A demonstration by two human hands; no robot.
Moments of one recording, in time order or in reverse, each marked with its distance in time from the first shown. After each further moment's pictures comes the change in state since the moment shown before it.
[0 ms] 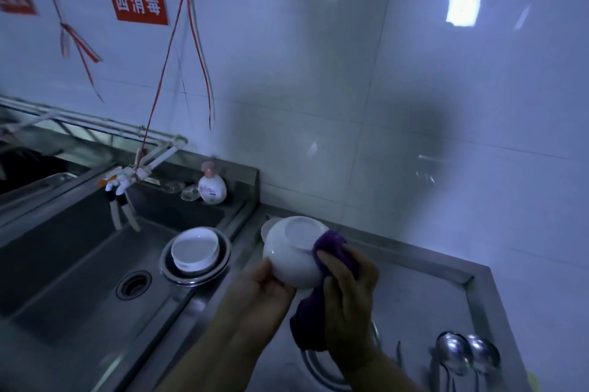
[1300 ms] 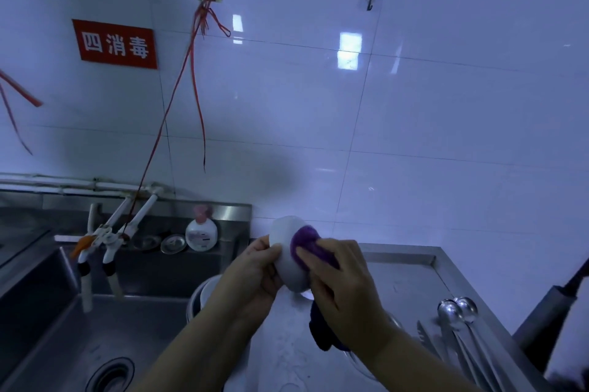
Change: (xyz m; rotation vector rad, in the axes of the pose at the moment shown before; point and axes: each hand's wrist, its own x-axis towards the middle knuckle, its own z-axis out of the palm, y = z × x) left_hand -0.027 0.222 -0.050 0.523 -0.291 -0.020; right_hand 0.021 -0.162 0.139 -0.468 -0.140 -0.271
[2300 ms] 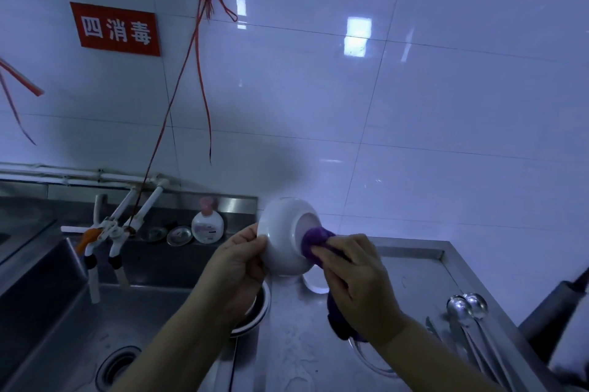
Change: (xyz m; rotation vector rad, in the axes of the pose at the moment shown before) left_hand 0.008 0.027 -0.019 0.042 -0.040 0.131; right_hand 0.010 0.017 0.012 -0.019 0.017 -0.021
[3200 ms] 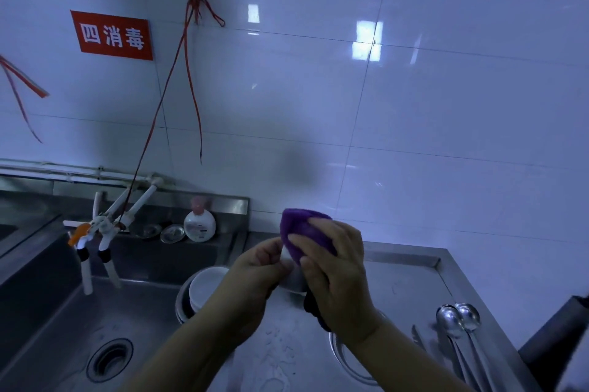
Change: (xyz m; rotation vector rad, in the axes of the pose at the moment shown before) left_hand -0.015 -0.051 0.055 0.401 -0.146 0.025; right_hand -0.003 0.024 -0.025 0.126 0.092 0.057
